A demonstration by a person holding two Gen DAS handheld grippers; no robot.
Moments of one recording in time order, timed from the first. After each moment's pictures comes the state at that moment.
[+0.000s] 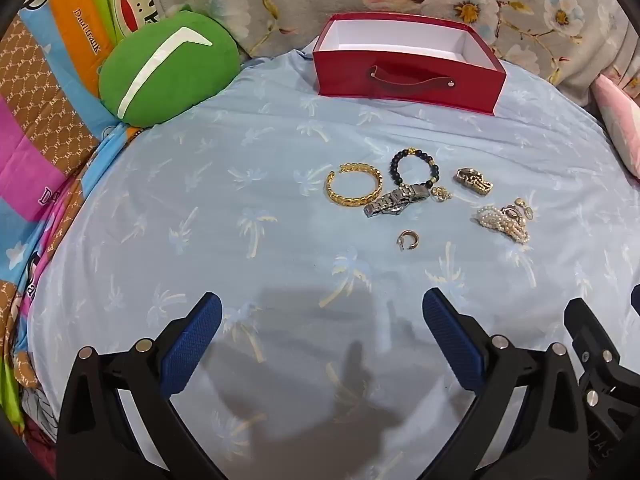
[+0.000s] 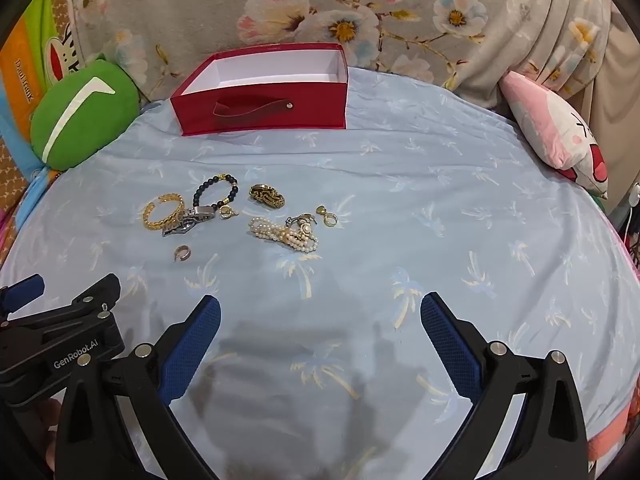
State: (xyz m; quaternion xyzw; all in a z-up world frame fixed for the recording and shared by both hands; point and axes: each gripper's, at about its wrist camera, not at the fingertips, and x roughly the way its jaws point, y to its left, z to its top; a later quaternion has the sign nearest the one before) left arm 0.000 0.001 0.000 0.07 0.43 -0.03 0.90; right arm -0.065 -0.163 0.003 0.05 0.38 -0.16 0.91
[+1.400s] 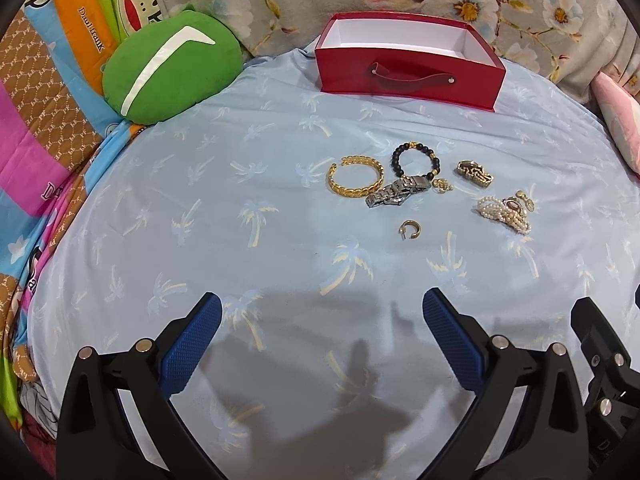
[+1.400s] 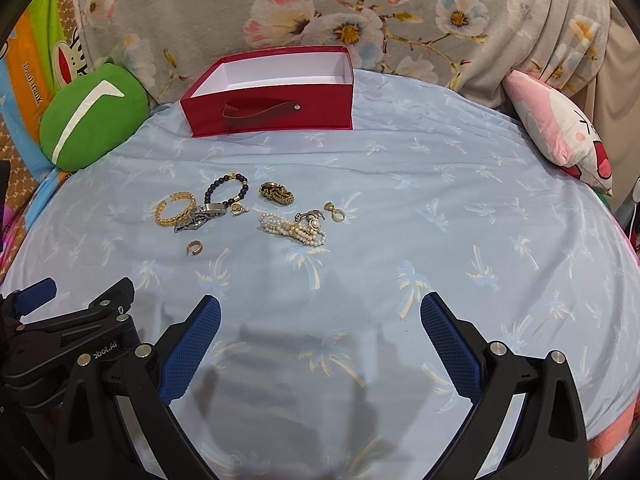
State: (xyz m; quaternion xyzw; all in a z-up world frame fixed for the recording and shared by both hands) left arm -0.011 0.002 -0.004 0.07 0.43 -0.03 0.90; right arm -0.075 -0.160 0.006 0.07 0.38 -0.14 0.91
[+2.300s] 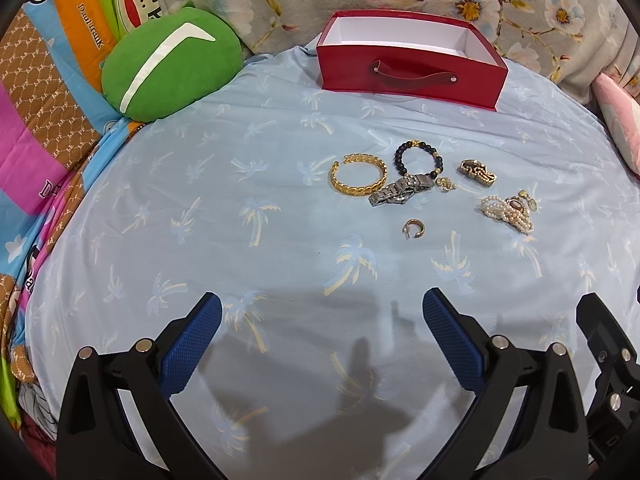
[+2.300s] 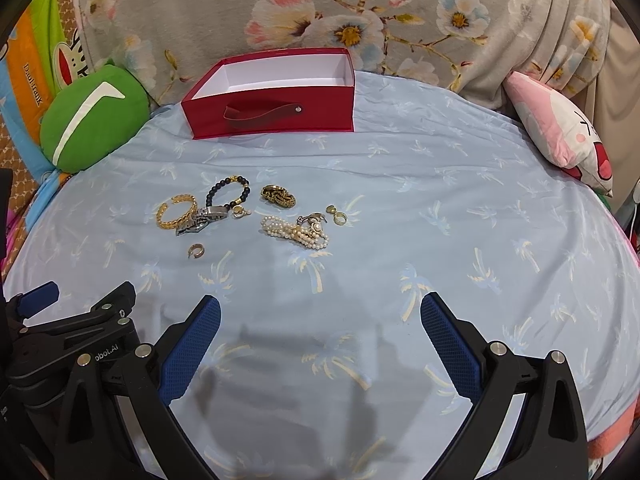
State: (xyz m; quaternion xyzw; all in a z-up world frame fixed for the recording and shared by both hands) left arm -0.009 0.004 -0.005 0.07 0.43 -0.03 0.90; right arm -0.073 -0.158 0.006 0.07 0.38 -0.14 0.91
